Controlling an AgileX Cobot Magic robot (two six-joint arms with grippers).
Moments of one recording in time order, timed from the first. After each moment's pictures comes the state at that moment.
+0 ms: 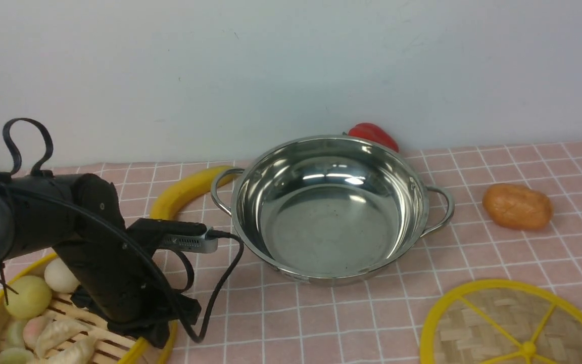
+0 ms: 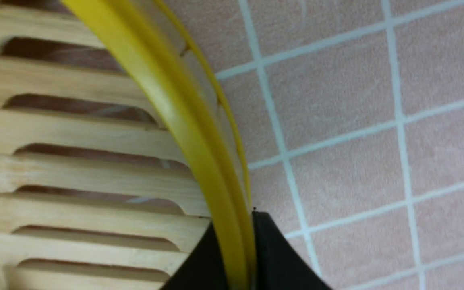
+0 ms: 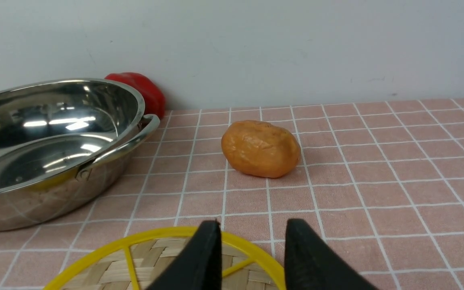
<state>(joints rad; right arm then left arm) 0.06 0.01 0.01 0.00 0.34 0.18 -0.20 1.71 -0.96 -0.12 0.89 0.12</state>
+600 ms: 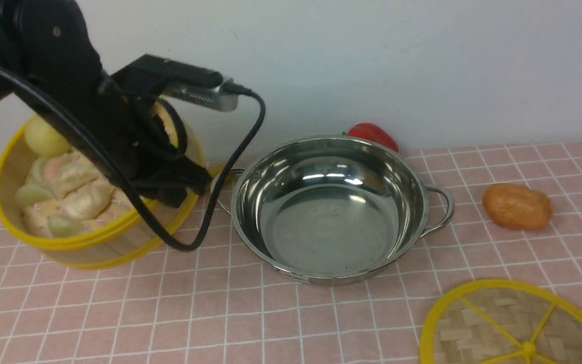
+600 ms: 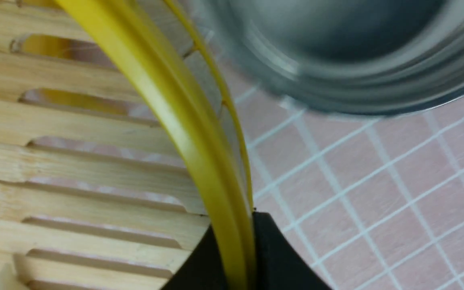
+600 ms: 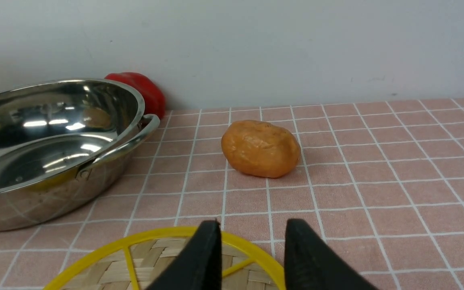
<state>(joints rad) 0.06 0.01 0.01 0.00 0.34 0.18 -0.33 1.61 -1.49 -0.03 1.18 0.21</state>
